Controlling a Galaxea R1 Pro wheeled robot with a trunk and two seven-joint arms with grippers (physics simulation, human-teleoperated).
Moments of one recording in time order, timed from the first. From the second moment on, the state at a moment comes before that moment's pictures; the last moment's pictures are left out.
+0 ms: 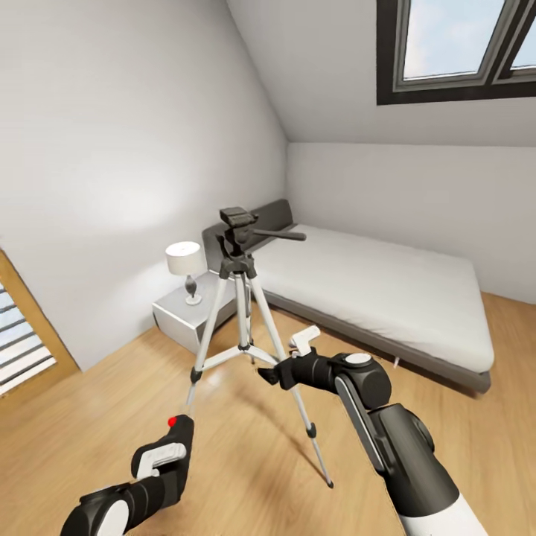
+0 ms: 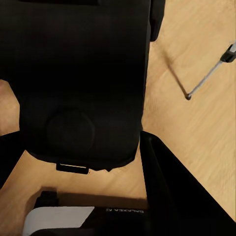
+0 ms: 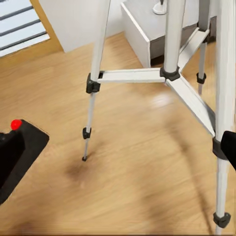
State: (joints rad) left arm -0.01 0.02 -0.01 -1.60 0.45 0.92 0.21; right arm -0.53 0.04 0.33 -1.61 -0.02 1.00 0.40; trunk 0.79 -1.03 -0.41
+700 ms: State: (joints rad) left arm -0.01 0.03 0.20 -1.59 0.46 0.92 0.21; right arm -0.45 -0.21 0.24 -1.61 -0.01 0.85 0.68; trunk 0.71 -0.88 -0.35
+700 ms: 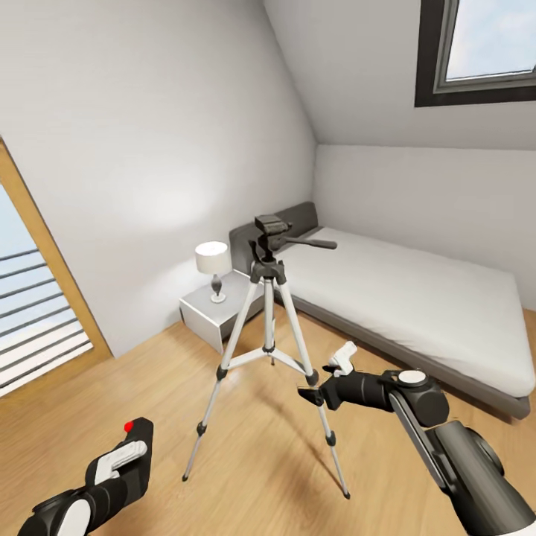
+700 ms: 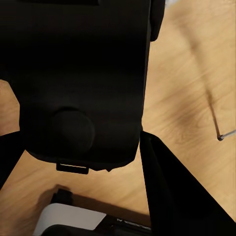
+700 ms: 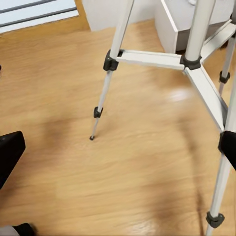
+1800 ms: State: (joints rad) left arm -0.04 0.10 0.22 -1.60 0.46 0.96 0.21; right arm -0.27 -0.21 0.25 -1.61 0.04 0.66 0.68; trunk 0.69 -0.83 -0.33
